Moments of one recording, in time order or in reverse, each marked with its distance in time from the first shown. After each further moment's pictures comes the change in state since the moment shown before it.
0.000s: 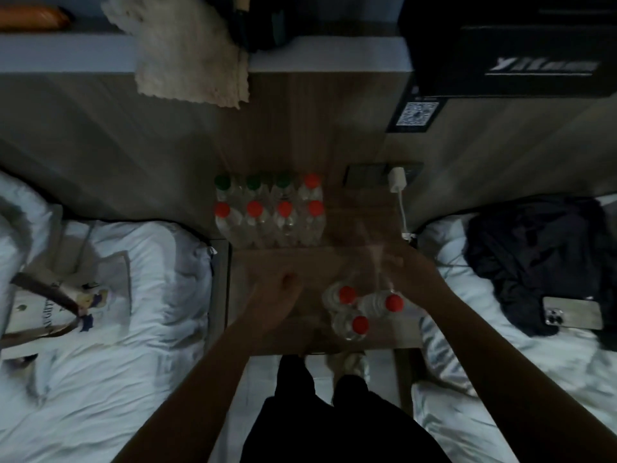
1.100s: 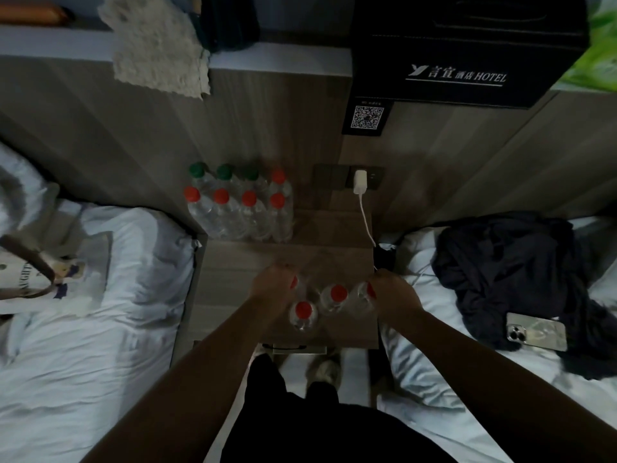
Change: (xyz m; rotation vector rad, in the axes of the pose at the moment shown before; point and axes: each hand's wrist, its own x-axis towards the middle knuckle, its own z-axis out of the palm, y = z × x) left_hand 0.005 0.036 0.097 0.742 0.009 0.113; right_hand -0.010 0.094 -0.023 -0.630 -0.091 -0.306
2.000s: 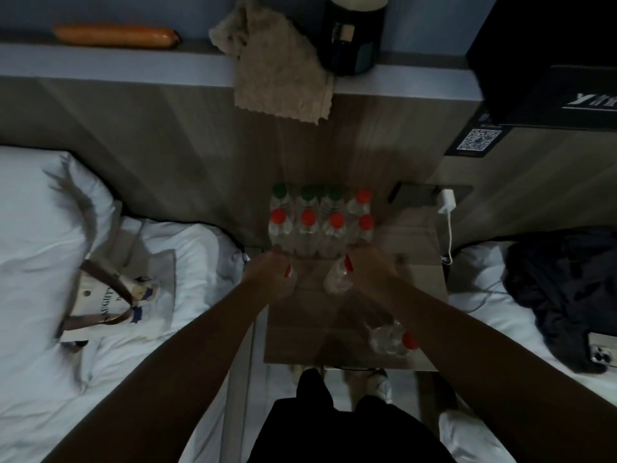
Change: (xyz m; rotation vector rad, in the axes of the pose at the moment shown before) left_hand 0.020 -0.200 -0.093 0.030 -0.018 -0.001; right_hand 0.112 -0.233 -0.036 0.019 0.025 -0.038
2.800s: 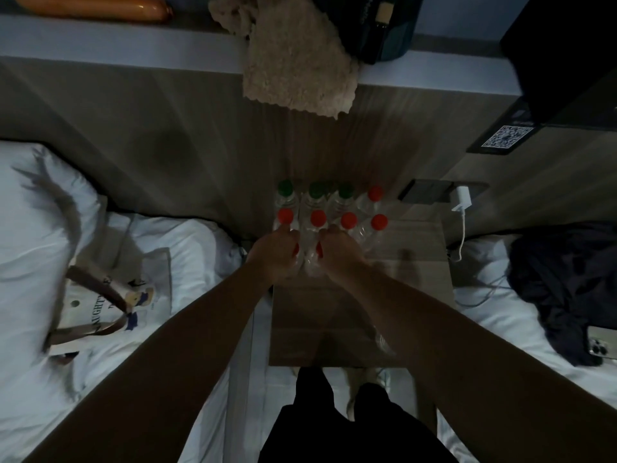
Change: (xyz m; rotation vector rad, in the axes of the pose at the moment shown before) left_hand 0.053 -0.023 -0.011 0.039 0.011 0.147; right_hand 0.055 -0.063 0.013 0.126 0.098 -0.002
